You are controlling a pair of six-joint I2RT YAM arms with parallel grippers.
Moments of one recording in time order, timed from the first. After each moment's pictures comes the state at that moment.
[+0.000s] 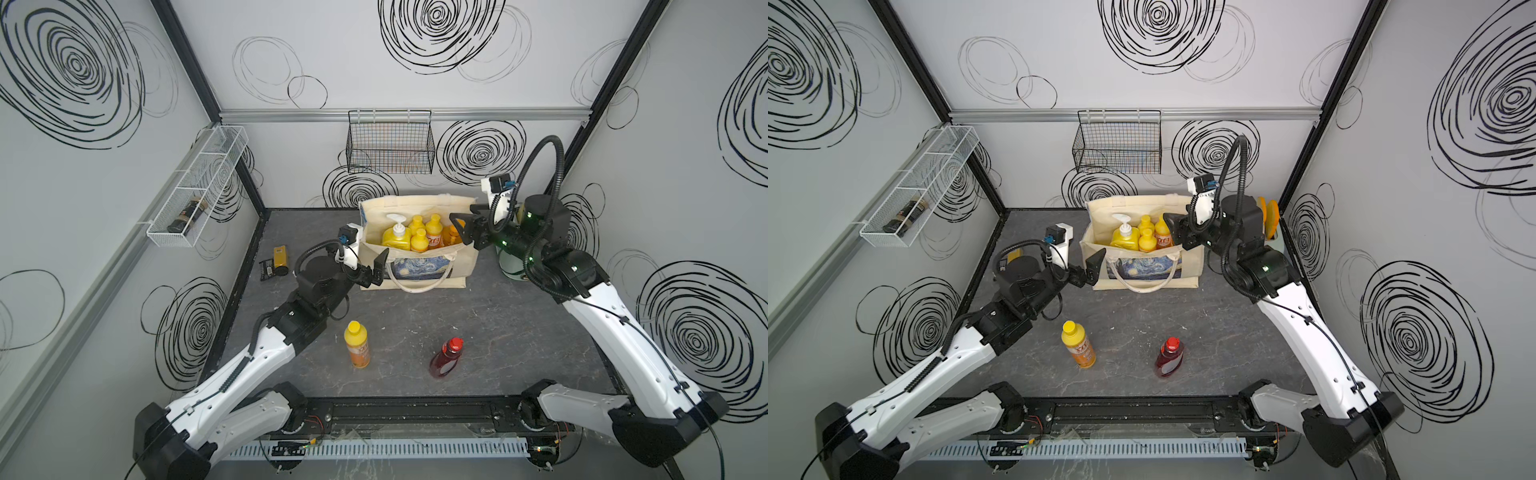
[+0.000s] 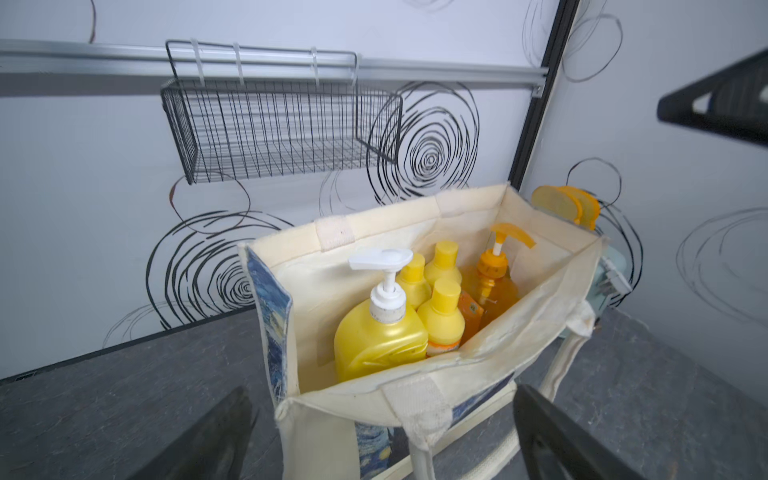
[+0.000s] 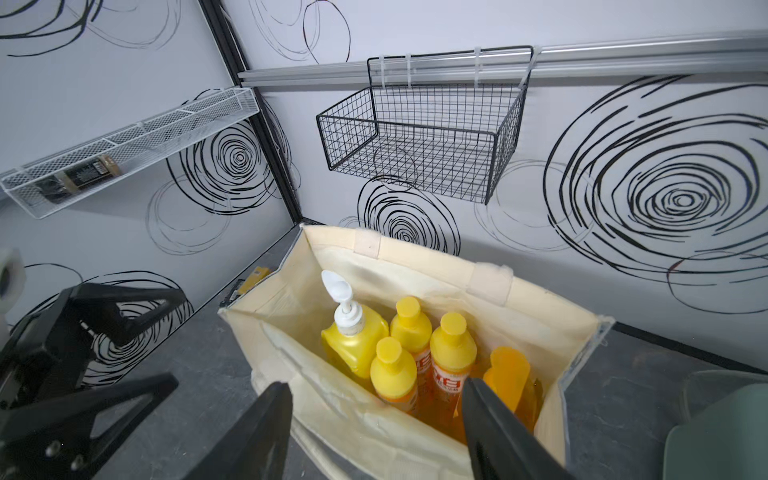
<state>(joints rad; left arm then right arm) -0.59 0.95 0.83 0.06 -0.14 -0.10 0.48 1.14 1.37 -0.45 -0.17 0.13</state>
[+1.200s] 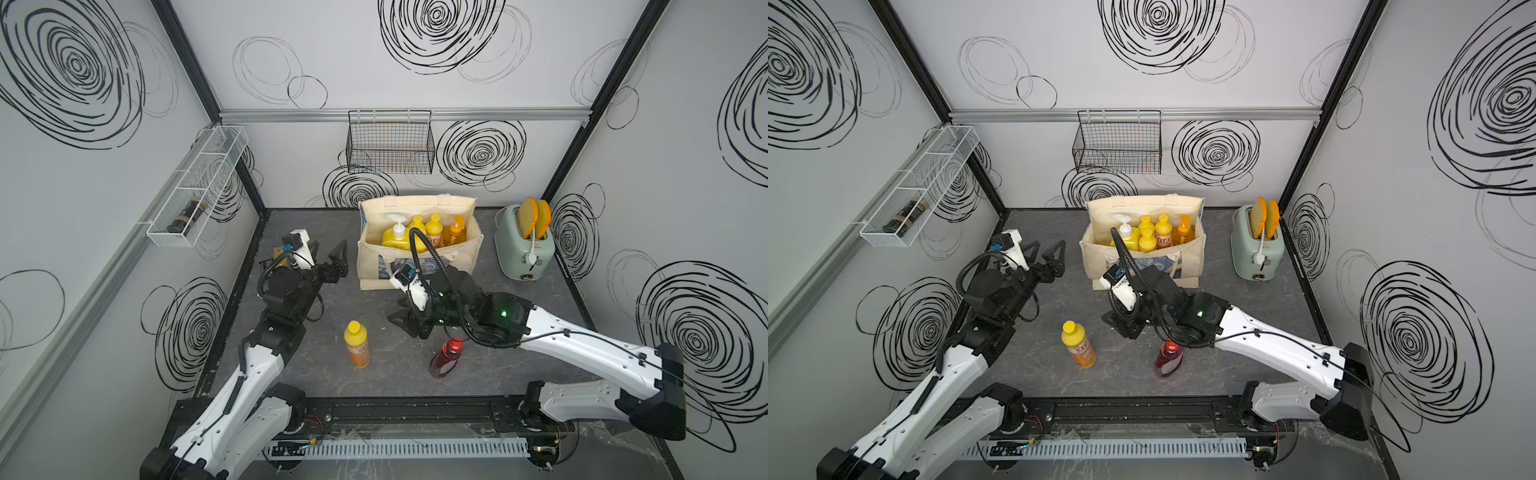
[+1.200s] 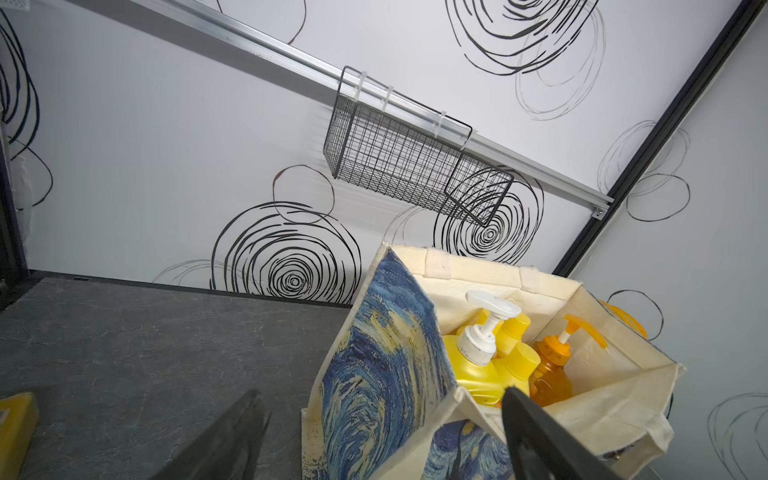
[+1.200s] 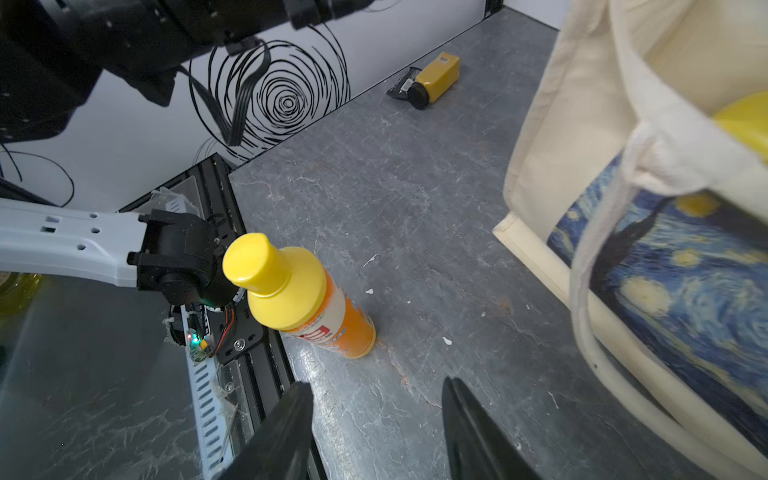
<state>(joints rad) -0.26 0.84 0.60 0.26 -0.01 -0.38 1.11 1.26 1.14 -0.47 -0.10 0.16</state>
